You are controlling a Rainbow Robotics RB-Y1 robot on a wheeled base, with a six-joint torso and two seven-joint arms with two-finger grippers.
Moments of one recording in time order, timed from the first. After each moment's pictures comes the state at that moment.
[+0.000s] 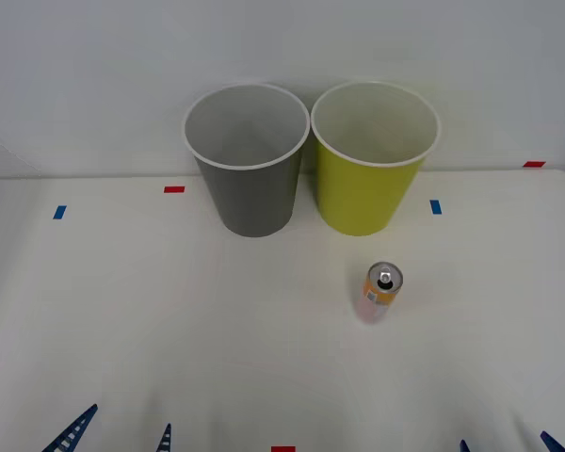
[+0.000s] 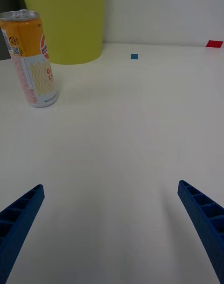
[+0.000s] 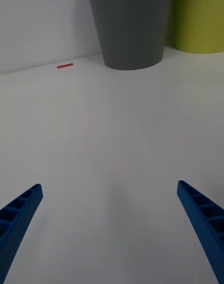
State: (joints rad) right arm 1.02 -0.41 0.21 -1.94 -0.12 -0.49 1.51; left arm 0.92 0.38 -0.31 -1.91 0.07 -0.47 -1.64
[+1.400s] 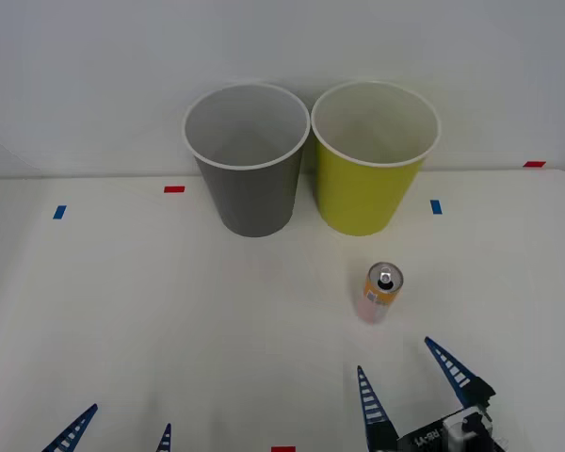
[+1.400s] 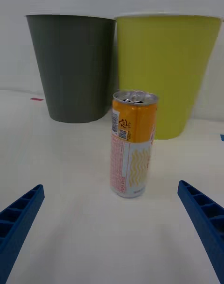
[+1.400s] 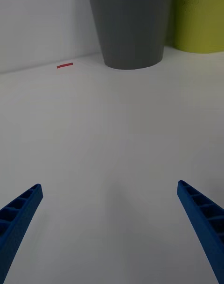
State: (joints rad) right arm 0.60 -0.42 0.47 -1.80 -0.17 -0.55 1.71; left arm 0.92 0.38 -0.31 -1.91 0.07 -0.47 -1.64
